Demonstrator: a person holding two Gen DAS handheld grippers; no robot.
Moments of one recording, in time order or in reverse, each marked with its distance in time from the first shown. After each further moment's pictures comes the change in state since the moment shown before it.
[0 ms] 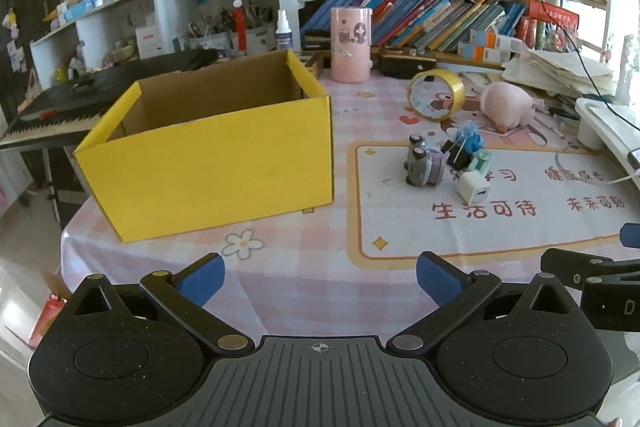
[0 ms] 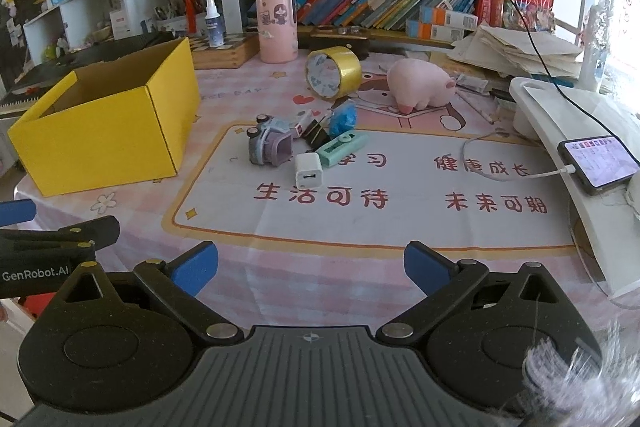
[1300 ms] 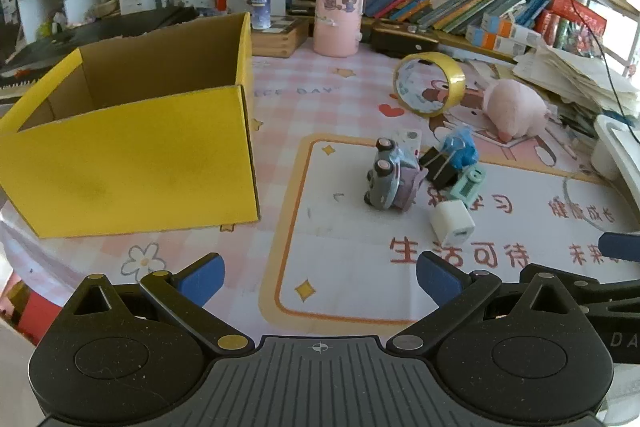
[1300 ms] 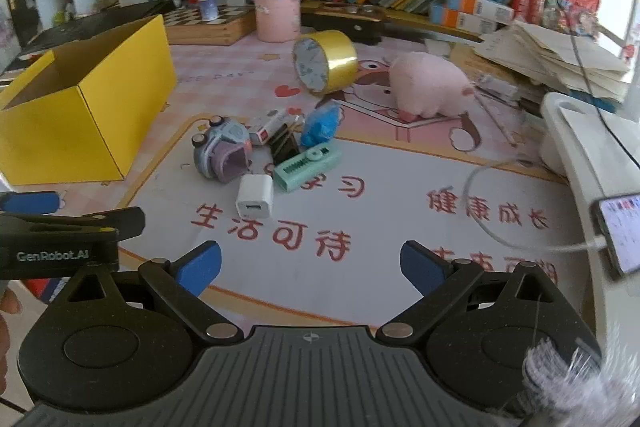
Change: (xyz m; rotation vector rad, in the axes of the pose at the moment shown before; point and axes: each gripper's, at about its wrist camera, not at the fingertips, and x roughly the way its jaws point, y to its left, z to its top) left arm 0.077 -0.049 0.041 -0.111 0.109 -0.013; right arm 0.073 -0.057 0.051 -0.104 0.095 0.082
